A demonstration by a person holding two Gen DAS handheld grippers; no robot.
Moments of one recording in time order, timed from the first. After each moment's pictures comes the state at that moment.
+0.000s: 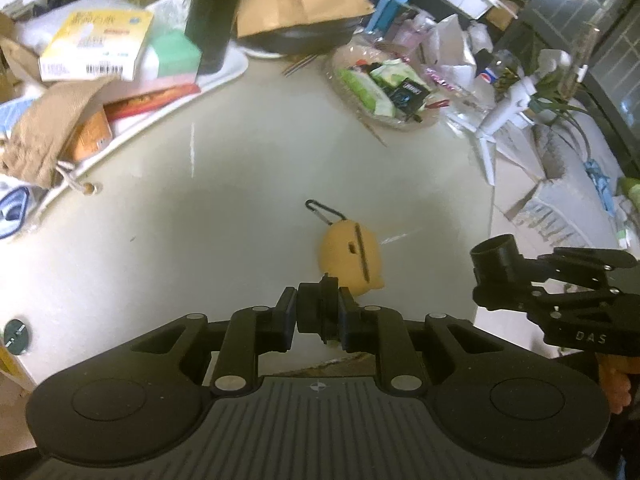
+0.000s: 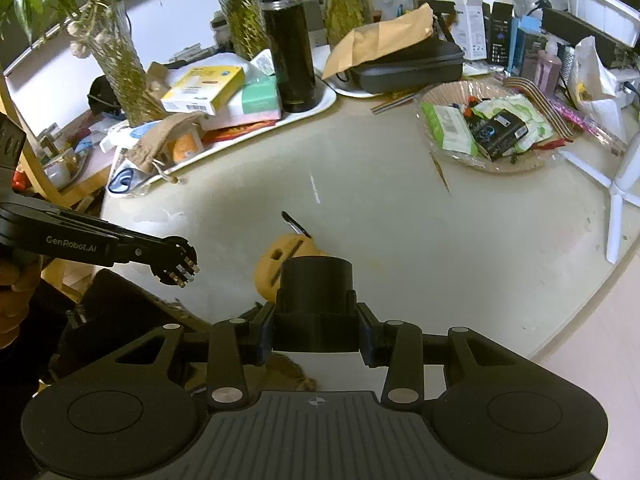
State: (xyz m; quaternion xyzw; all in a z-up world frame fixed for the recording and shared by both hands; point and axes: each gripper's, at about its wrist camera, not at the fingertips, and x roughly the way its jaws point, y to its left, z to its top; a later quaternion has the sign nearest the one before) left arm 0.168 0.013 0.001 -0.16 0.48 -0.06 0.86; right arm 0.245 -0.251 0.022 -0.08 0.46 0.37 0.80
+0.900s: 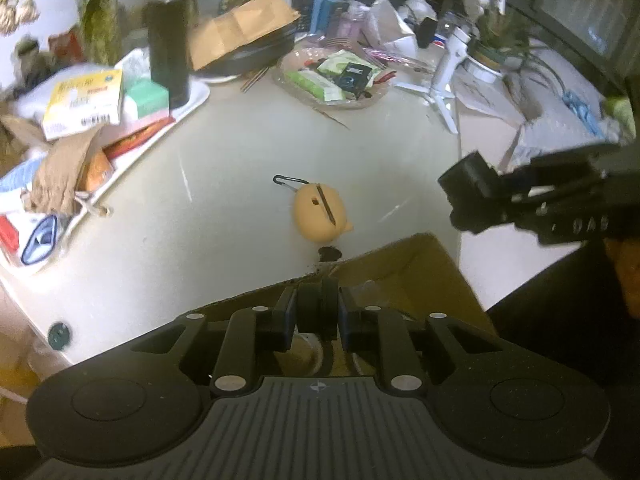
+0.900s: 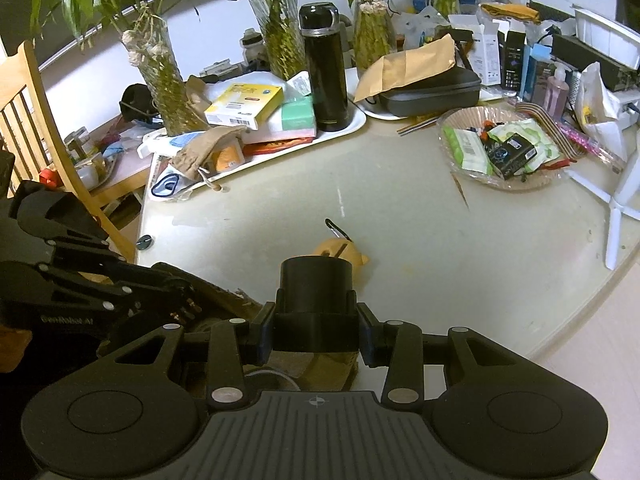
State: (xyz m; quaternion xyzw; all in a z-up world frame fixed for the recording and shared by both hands) left arm 0.100 -0.027 0.021 -0.03 0.46 -0.09 0.88; right arm 0.199 -0.258 0.054 -0.08 0.43 0.39 0.81
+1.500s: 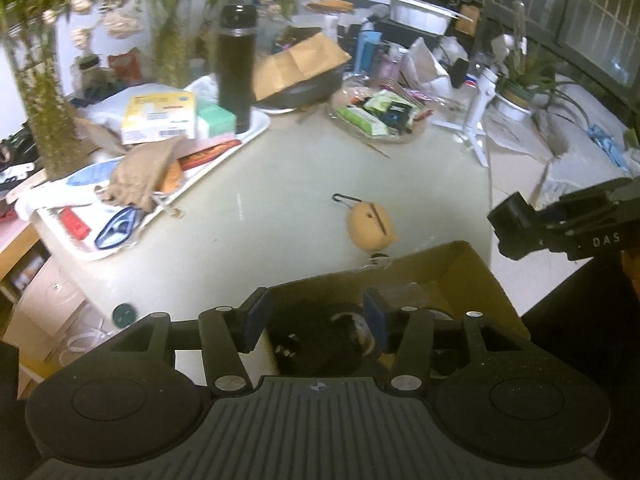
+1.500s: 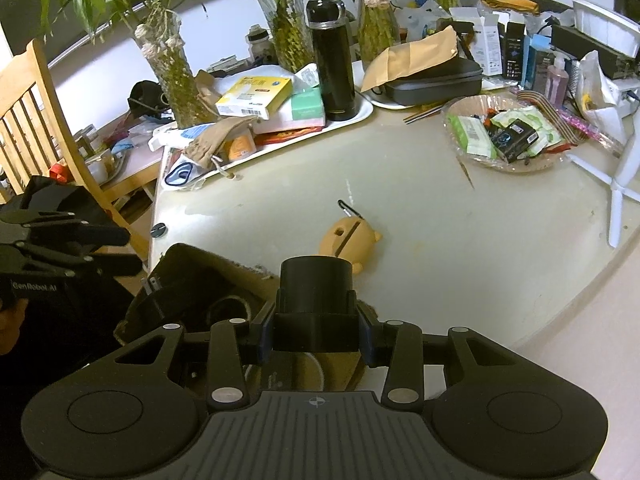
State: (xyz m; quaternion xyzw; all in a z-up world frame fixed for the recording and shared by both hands) left arm 0.043 0.010 0.043 -0.04 0.41 -0.03 0.91; right arm 0.175 -0.267 0.051 -0.07 0.44 0.40 0.80
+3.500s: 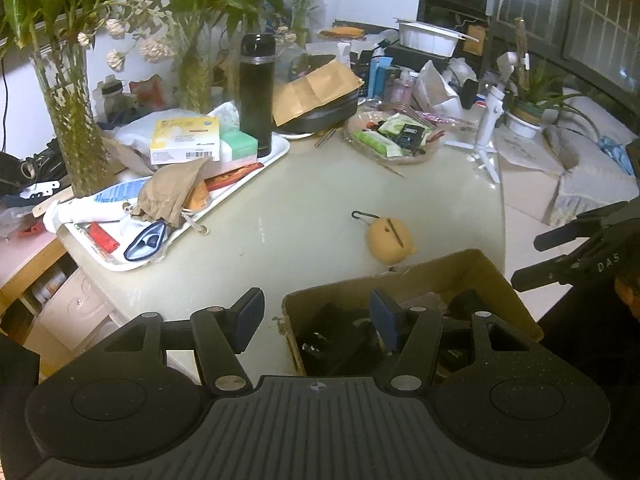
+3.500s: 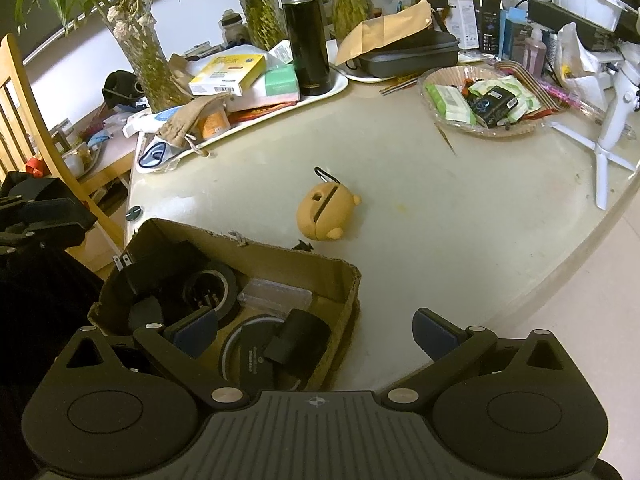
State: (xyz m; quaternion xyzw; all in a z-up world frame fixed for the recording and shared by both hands) left arm 0.023 0.008 0.046 -0.02 0.37 0.00 0.93; right arm 0.169 -0.273 0.027 -0.07 0.46 0.36 0.81
